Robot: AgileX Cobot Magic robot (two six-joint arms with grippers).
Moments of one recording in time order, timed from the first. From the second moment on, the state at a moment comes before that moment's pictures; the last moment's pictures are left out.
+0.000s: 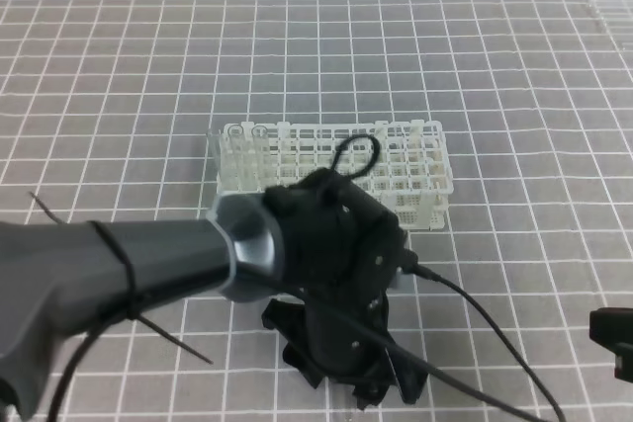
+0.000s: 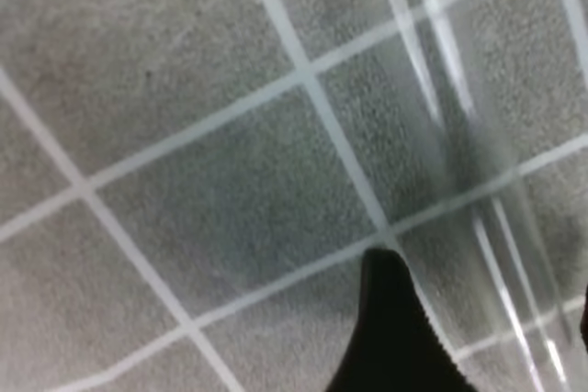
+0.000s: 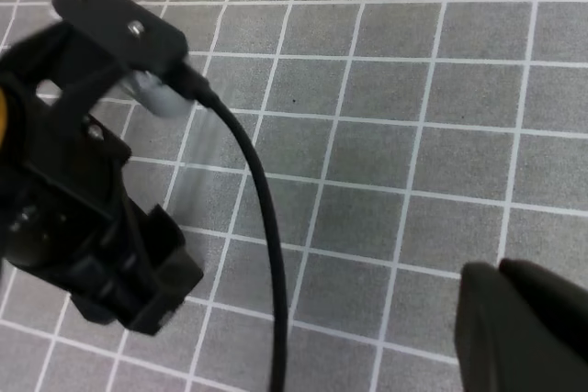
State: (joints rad) left arm -0.95 1.92 -1.31 -0.09 0.99 -0.38; right arm 0.19 0.77 -0.50 0.54 0.66 -0.22
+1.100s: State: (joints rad) left arm -0.97 1.88 -1.32 -0.02 1.03 -0.23; right arm 0.19 0.77 -0.50 0.54 0.69 -0.22
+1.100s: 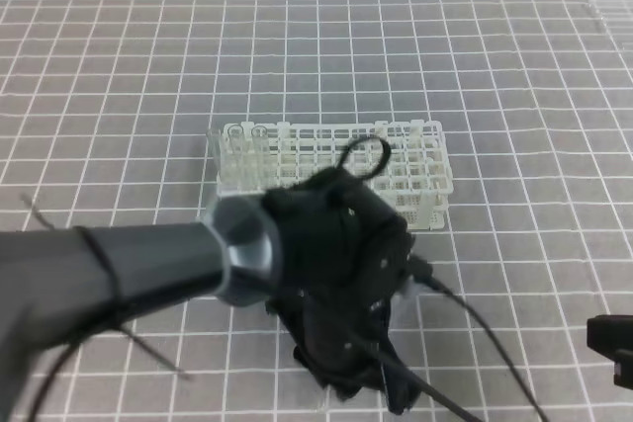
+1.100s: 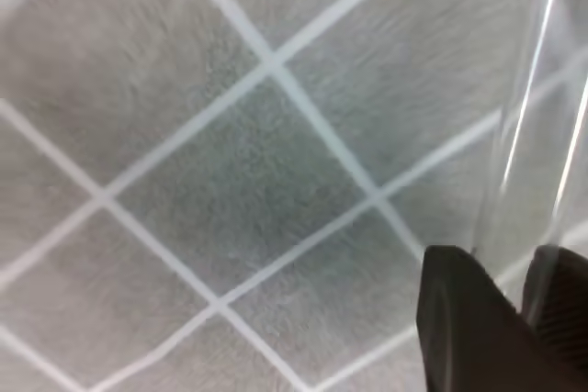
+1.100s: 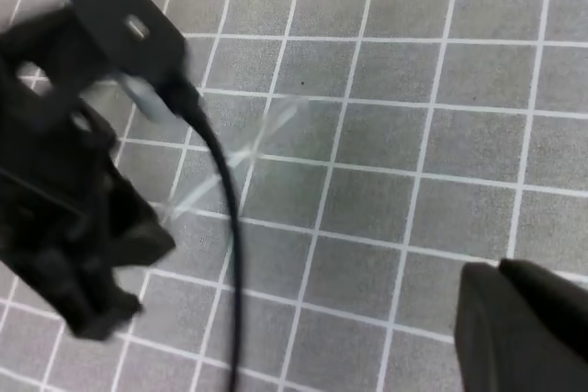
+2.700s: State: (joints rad) left arm -0.82 1.04 -0.38 -0.04 -0.28 -0.24; right arm 0.90 0.99 -0.64 0.46 -0.05 -0.33
